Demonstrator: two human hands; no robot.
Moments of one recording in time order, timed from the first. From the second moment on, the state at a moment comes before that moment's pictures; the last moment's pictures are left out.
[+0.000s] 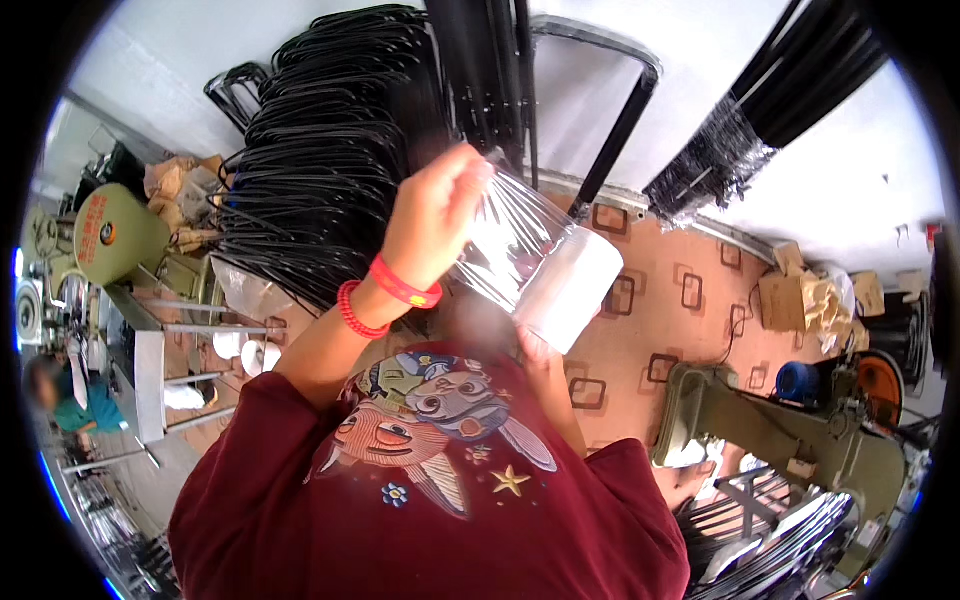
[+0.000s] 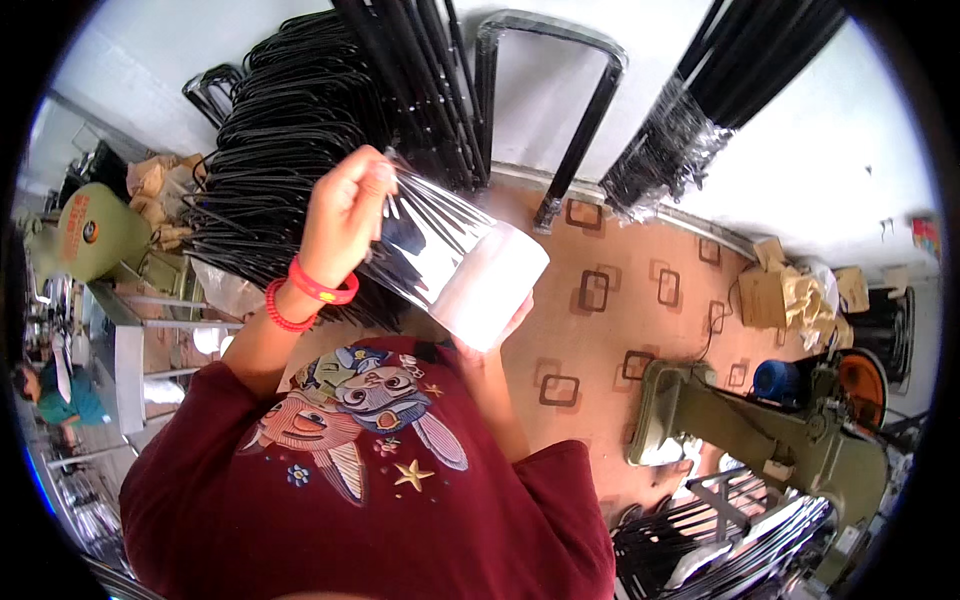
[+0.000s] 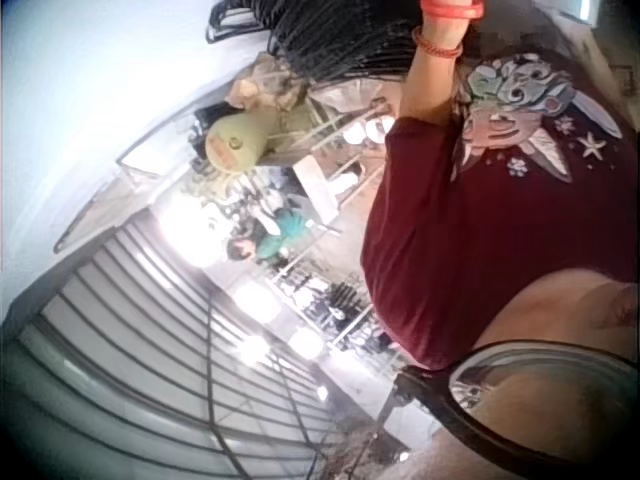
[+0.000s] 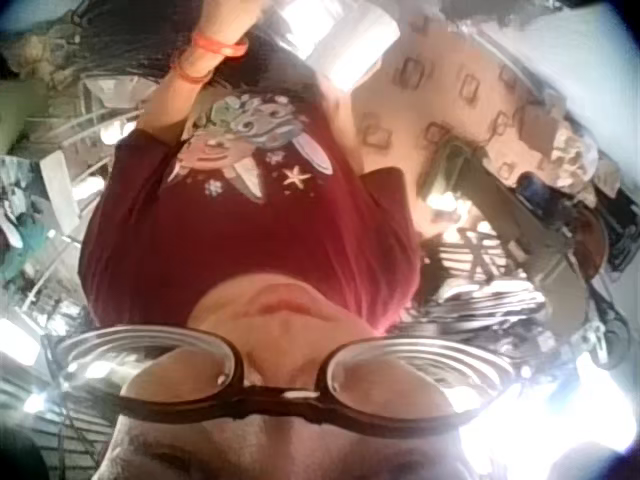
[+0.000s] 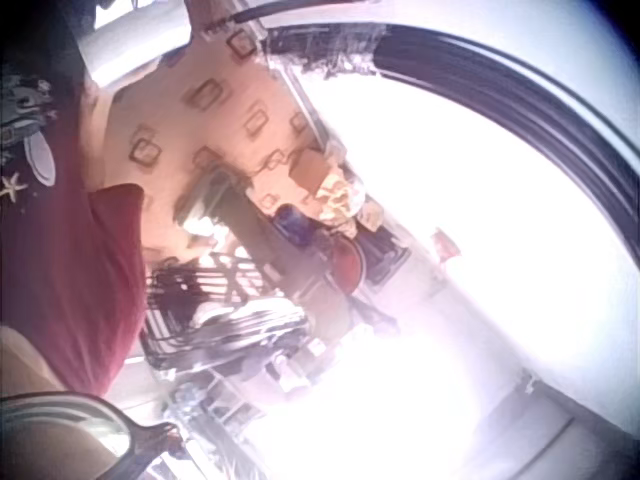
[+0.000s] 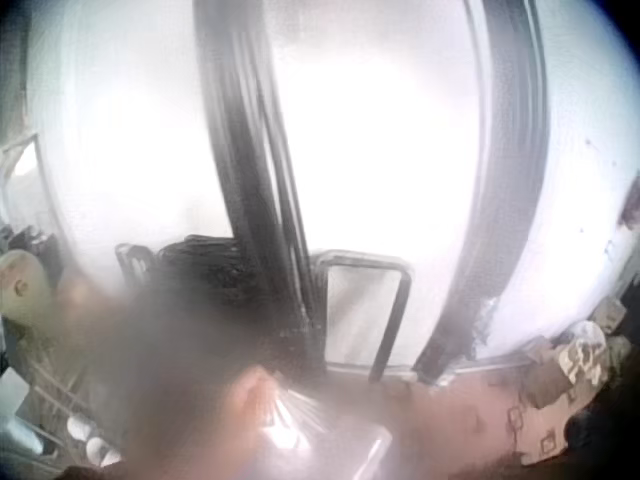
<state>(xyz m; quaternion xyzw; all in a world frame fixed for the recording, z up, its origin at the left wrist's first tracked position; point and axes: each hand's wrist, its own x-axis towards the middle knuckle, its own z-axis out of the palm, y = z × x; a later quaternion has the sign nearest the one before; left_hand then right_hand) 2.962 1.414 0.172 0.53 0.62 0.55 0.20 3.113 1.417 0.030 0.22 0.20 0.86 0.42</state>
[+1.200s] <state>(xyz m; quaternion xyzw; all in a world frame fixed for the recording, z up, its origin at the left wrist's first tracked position) 2.786 1.652 0.082 0.29 0.14 0.67 0.67 3.024 1.726 0.154 -0.28 -0.60 0.50 0.56</state>
